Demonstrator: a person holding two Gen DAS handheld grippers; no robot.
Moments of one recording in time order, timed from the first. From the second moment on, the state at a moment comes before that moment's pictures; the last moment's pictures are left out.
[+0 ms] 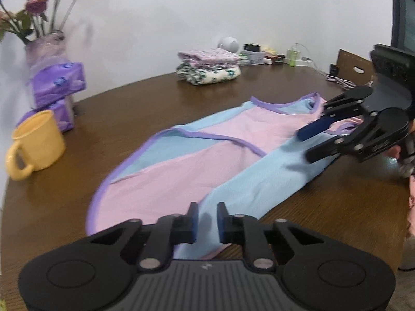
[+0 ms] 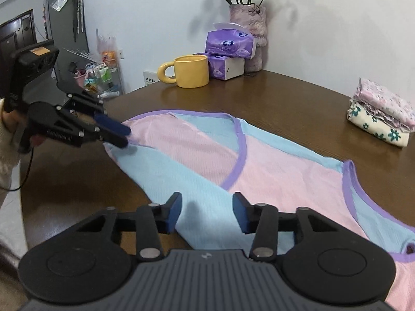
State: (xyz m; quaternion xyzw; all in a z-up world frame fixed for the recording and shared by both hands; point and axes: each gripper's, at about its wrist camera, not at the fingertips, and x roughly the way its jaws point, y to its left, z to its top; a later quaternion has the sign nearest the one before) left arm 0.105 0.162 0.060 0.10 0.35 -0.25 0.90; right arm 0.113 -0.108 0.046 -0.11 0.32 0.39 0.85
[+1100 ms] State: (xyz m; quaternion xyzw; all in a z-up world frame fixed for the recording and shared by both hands) left arm 0.104 0.147 0.045 0.07 0.34 -0.20 0.92; right arm 0.126 -0.198 0.013 -0.04 0.31 0.24 0.92
